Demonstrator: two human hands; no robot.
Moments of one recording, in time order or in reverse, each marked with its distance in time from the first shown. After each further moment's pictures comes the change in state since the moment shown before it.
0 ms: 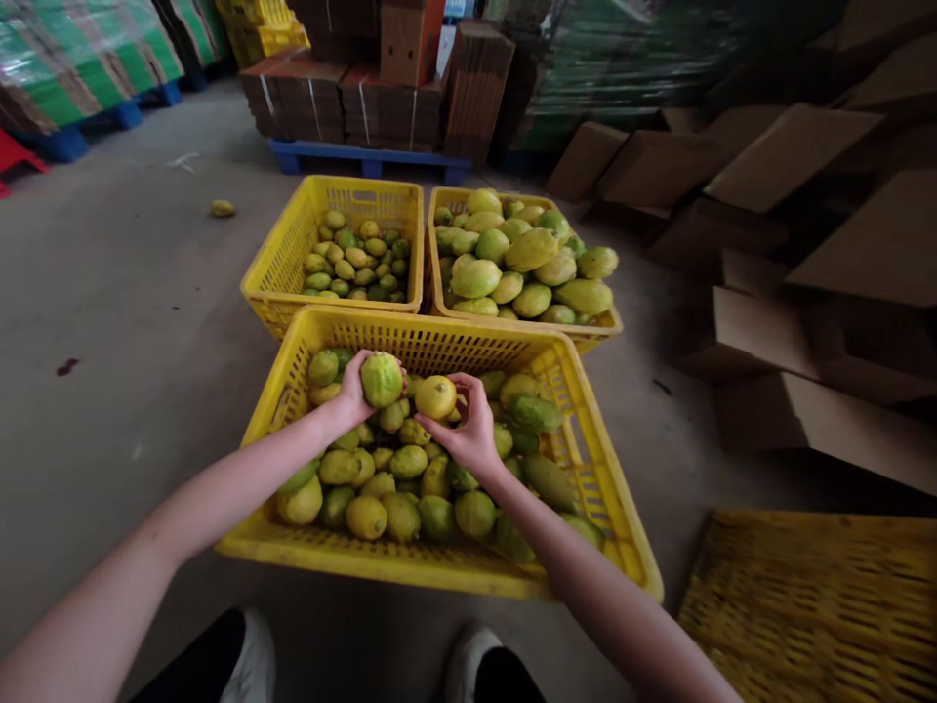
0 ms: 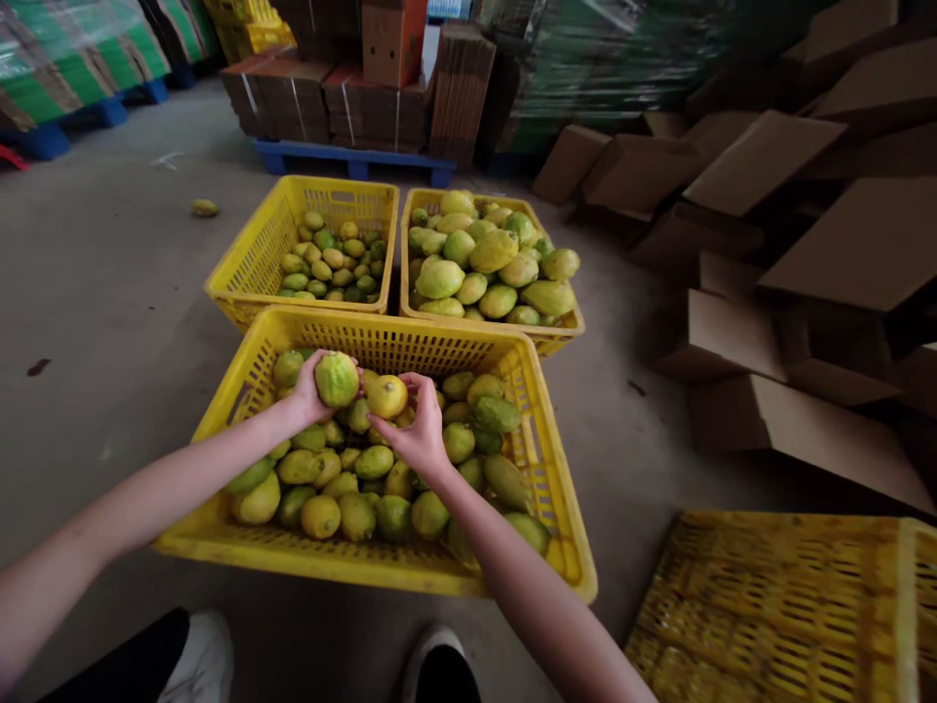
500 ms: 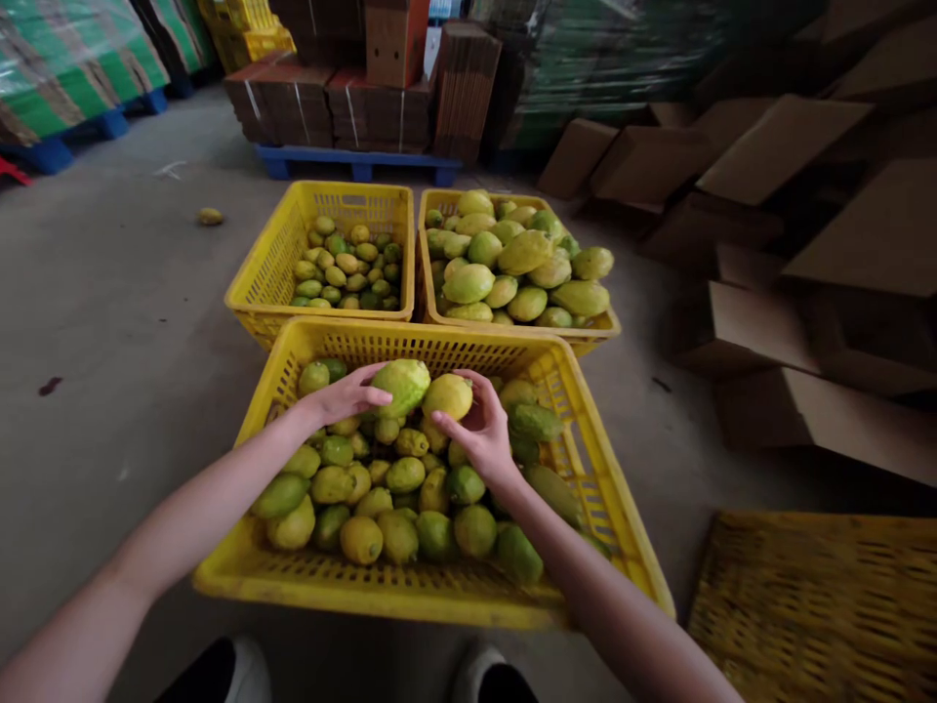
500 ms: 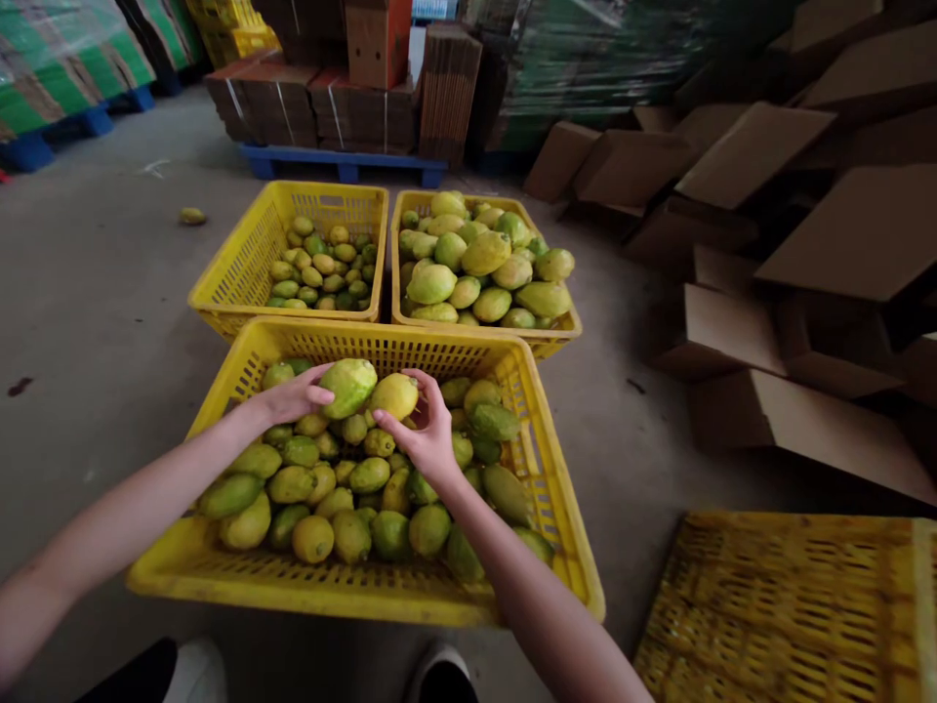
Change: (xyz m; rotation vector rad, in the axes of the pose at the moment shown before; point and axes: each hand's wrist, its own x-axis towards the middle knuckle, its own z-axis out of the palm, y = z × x) left_hand -0.007 0.030 -0.008 0.498 -0.391 0.036; right_hand 0.014 -0.014 -0.017 0.309 0.004 0.150
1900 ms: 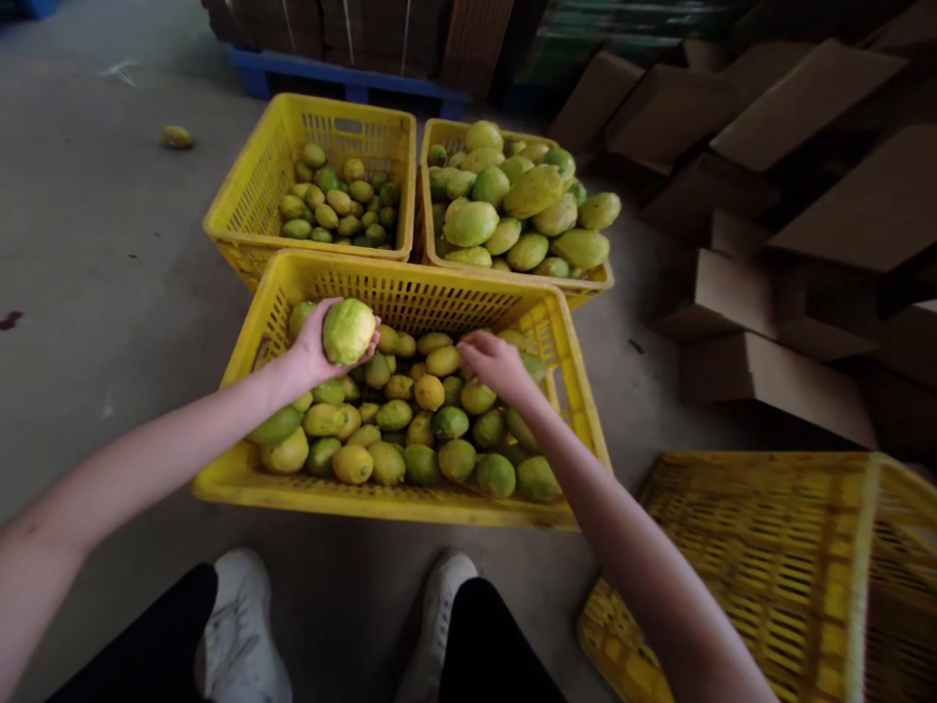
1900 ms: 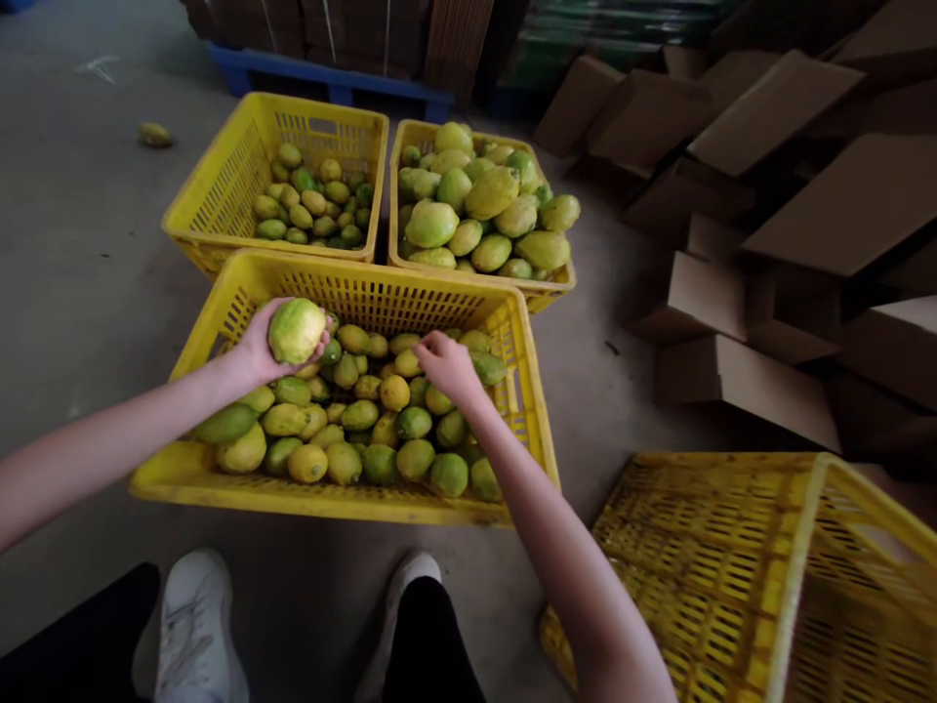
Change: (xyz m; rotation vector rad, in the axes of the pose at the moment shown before) left_hand -0.032 0.011 0.037 -0.612 0.536 -0.136; right_hand 0.021 0.001 -0.044 -0.704 -0.144 0.331
